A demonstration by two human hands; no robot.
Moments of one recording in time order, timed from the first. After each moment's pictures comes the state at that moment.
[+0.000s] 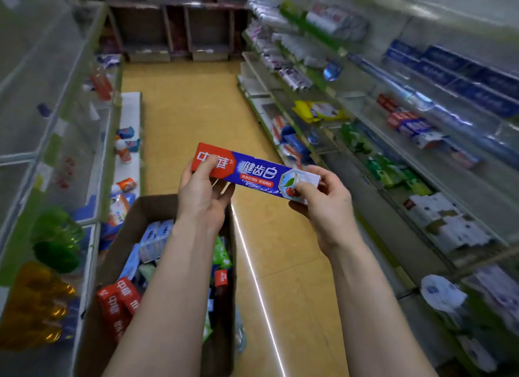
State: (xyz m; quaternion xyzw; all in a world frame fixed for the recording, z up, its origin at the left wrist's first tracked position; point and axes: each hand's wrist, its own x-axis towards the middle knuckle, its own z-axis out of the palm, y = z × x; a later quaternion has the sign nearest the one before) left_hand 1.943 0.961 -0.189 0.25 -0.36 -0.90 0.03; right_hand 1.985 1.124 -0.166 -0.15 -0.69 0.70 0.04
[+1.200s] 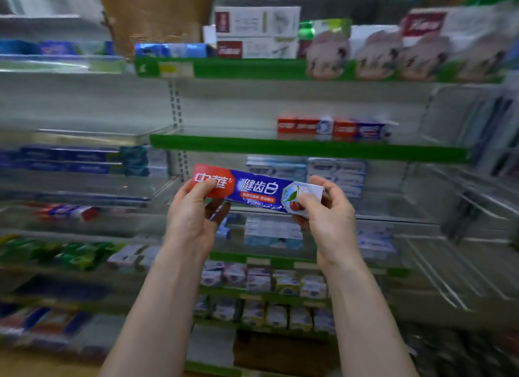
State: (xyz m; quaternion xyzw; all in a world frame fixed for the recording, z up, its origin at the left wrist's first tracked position) left_hand 2.295 1.500 -0.033 -0.15 -0.41 -0.82 -0.38; right_hand 2.458 1.547 -0.036 -0.34 -0.52 0.54 0.57
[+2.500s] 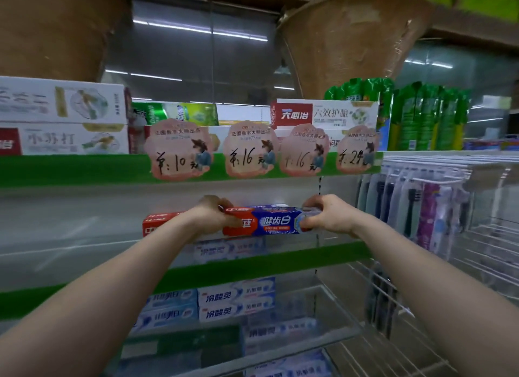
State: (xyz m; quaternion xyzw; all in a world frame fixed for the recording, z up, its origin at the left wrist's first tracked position) left_hand 2.383 1.890 0.095 -0.68 -0.61 -0.34 -0.21; right_hand 2.646 1.913 0.092 -0.54 -0.75 0.22 0.31
